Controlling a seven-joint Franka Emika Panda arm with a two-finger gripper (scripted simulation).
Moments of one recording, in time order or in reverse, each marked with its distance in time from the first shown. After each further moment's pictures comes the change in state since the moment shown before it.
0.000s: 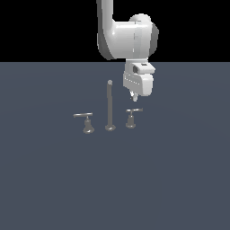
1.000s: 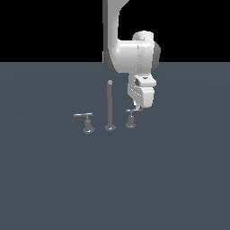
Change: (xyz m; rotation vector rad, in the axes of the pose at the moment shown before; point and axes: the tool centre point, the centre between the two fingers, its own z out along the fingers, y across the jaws) arm 0.016 0.005 0.045 0.004 -0.001 0.097
